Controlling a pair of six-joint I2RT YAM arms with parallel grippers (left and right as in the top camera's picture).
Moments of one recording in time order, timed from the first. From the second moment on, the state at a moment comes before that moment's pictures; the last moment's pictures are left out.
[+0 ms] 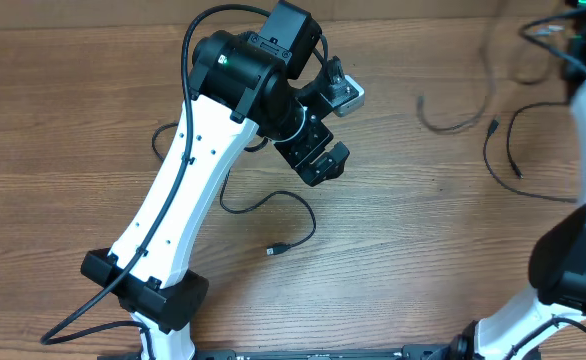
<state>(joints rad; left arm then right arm) -0.54 1.94 2.32 -1.66 0.36 0.34 -0.32 1.91 1.78 -0.03 0.10 0.46</state>
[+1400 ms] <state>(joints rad) -0.54 1.94 2.32 -1.66 0.36 0.34 -0.61 2.18 1.78 0.11 0.06 0.52</state>
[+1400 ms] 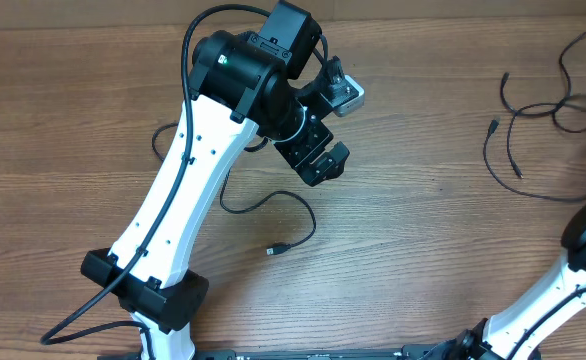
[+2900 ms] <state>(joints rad) -0.54 1.94 2.32 -1.65 0.26 0.34 -0.25 1.78 1.79 -0.85 -0.79 -0.08</state>
